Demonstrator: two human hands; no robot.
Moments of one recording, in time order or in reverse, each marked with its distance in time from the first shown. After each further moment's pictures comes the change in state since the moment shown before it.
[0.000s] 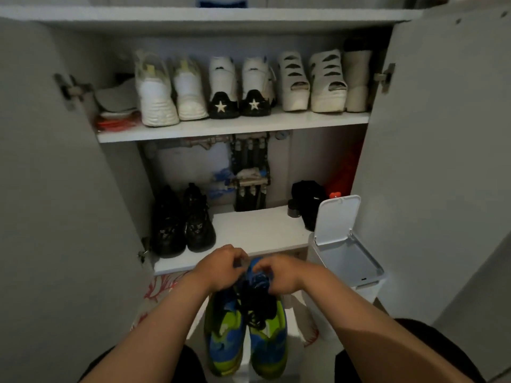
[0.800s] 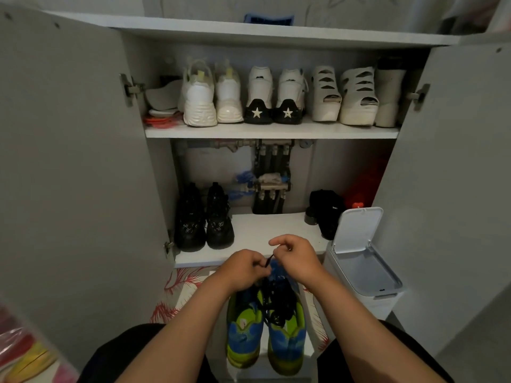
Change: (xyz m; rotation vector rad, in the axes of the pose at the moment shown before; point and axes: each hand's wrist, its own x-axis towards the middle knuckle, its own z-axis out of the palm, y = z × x) left_hand -0.034 0.002 -0.007 -0.419 0.018 -0.044; right_hand 0.003 -0.045 0.014 0.716 0.626 -0.015
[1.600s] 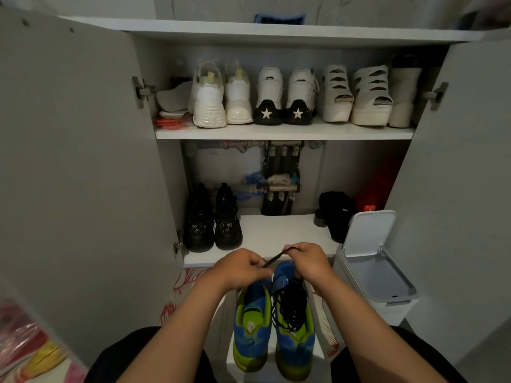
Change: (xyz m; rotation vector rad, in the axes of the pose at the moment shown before) left_hand -0.010 -0.004 -0.025 0.018 -0.029 -0.103; right_hand 0.015 0.010 0.002 0.005 0.050 0.189
